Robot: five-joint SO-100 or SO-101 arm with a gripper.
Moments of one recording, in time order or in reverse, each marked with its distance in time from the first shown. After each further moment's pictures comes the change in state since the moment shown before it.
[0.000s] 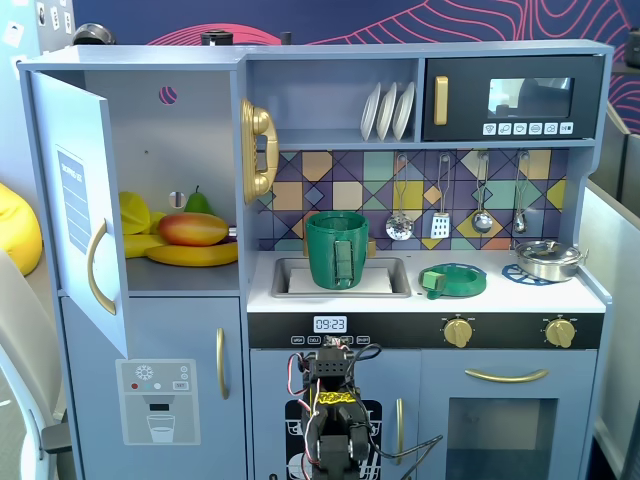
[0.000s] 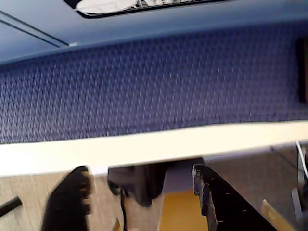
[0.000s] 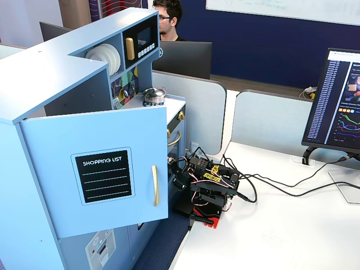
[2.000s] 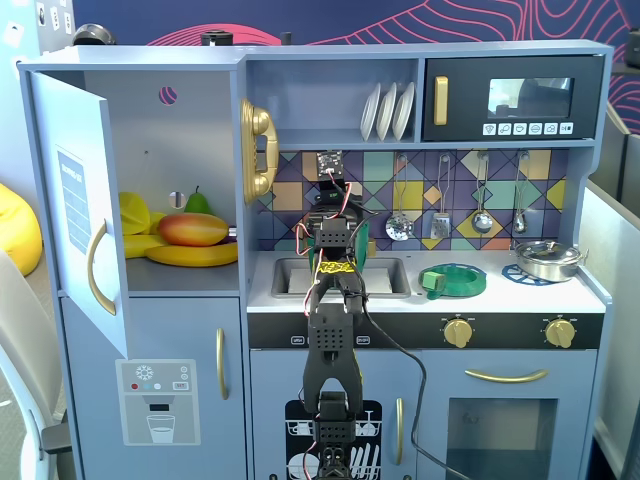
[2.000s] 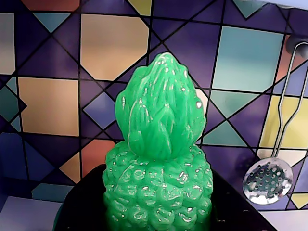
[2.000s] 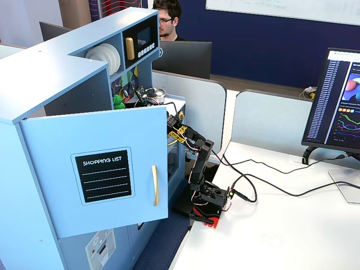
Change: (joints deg) arm 4.4 -80.4 -98.5 -55.2 -13.2
